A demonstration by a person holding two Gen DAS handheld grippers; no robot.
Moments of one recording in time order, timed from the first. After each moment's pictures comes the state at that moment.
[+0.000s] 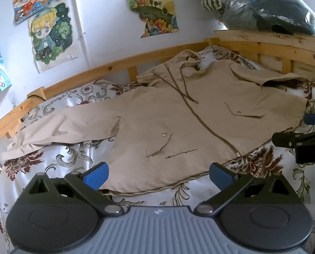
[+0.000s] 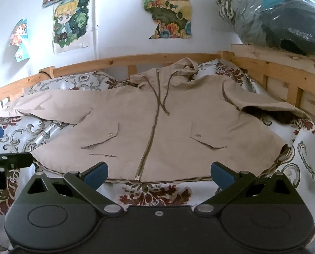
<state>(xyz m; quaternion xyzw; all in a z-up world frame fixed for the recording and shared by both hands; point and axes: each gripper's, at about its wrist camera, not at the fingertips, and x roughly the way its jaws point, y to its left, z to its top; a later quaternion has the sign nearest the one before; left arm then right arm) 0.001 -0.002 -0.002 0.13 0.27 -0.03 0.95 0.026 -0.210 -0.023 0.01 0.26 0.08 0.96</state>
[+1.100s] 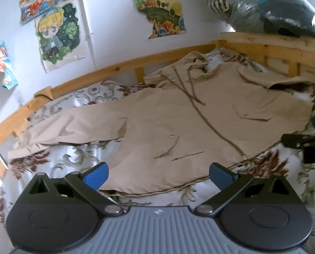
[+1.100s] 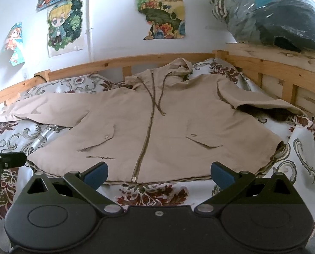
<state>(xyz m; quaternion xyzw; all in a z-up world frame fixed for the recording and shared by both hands) 0.002 0.000 0.004 0.13 0.27 0.00 0.96 0.025 -0.213 -0.020 0.02 0.26 0.07 0.96</state>
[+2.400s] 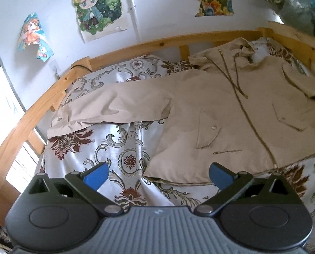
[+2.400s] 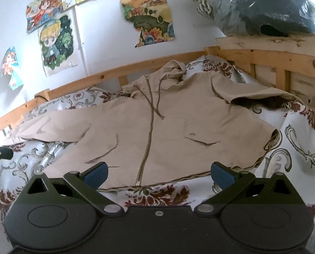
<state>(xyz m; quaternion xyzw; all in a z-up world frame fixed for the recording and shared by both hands) 0.024 0.040 0.078 0.08 0.36 0.10 0.93 0.014 -0.240 -0.009 0.10 0.25 0.08 0.96</state>
